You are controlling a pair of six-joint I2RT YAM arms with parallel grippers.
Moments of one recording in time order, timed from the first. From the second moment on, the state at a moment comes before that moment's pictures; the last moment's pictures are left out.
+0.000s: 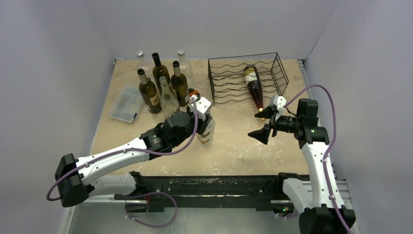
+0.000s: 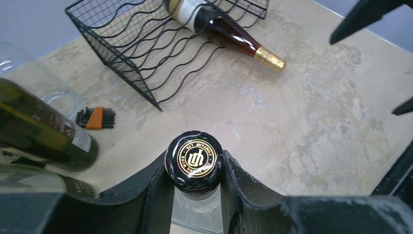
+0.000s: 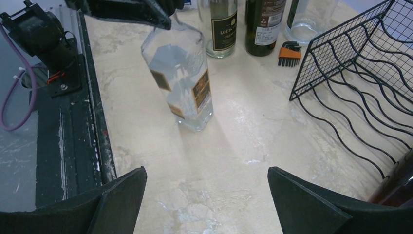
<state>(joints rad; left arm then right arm) -1.04 1.12 0.87 0.02 -0.33 -0.03 -0.07 0.88 0.84 -0.69 -1.14 -0.61</state>
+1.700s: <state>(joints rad) -0.63 1.38 1.02 0.18 -0.33 -0.09 -0.07 0.88 0.84 -0.69 -1.14 -0.63</state>
